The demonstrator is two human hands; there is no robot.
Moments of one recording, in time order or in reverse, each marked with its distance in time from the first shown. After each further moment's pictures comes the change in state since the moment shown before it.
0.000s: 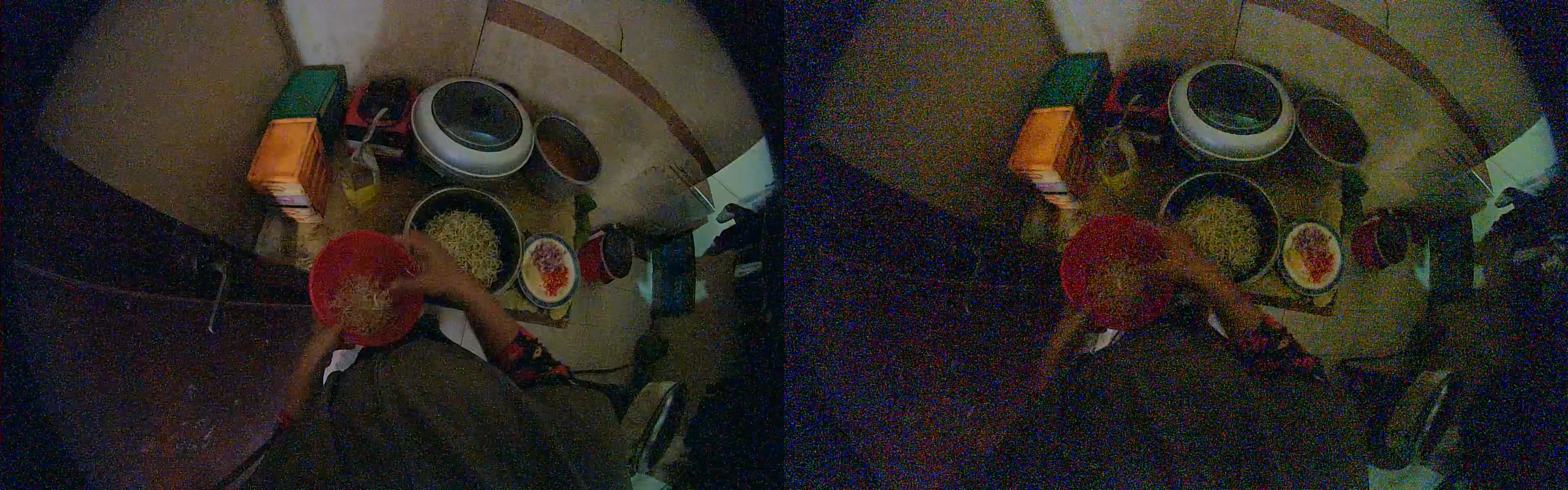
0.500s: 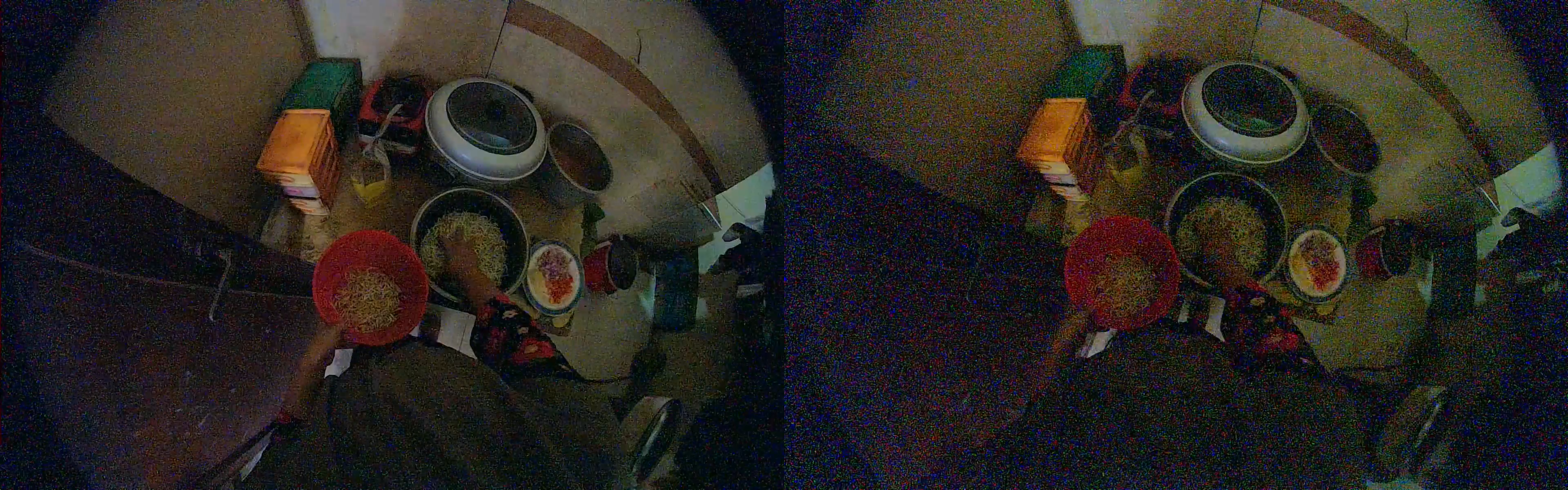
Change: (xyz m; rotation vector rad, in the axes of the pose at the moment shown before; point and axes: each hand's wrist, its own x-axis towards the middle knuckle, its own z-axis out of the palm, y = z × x) left_hand -0.018 0.022 0.014 0.007 0.038 -0.047; right_hand 0.029 0.199 0.039 -0.805 -0.232 0.403
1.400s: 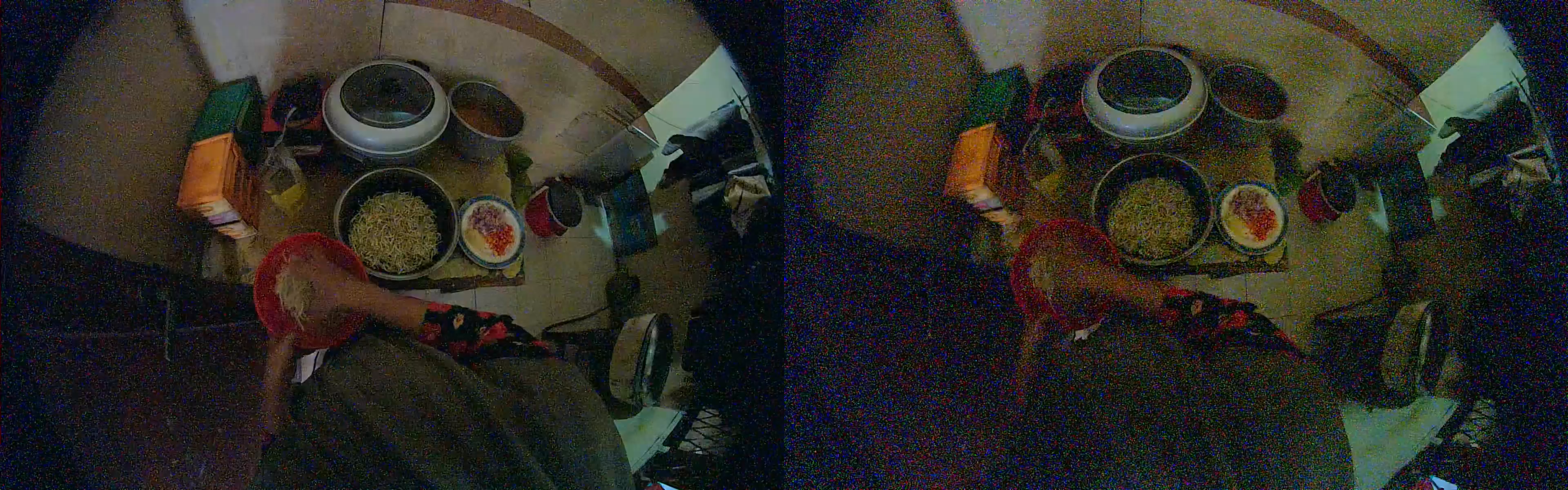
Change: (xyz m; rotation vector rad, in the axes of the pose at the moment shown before) left_hand 0.002 -0.019 0.001 -0.077 -0.062 0.104; right_hand -0.124 -0.133 -0.131 0.613 0.212 -0.249
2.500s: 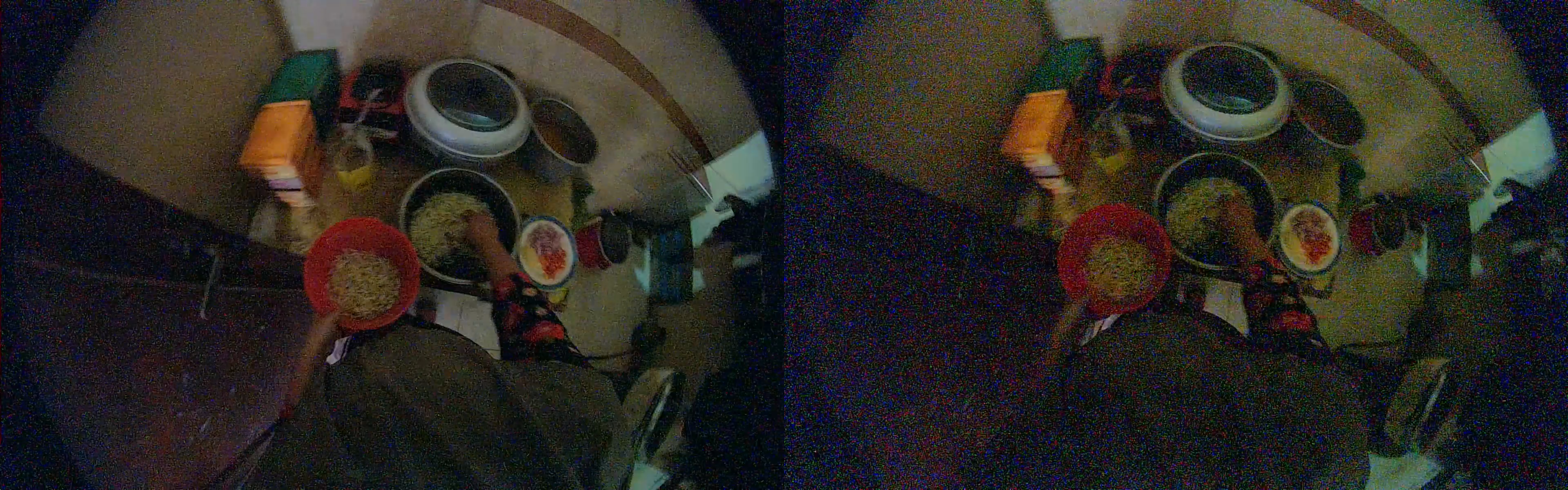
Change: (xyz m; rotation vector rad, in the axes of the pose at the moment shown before) left_hand 0.052 -0.085 -0.052 0.060 -0.025 -0.172; right_hand 0.040 0.314 0.017 -0.578 0.057 0.296
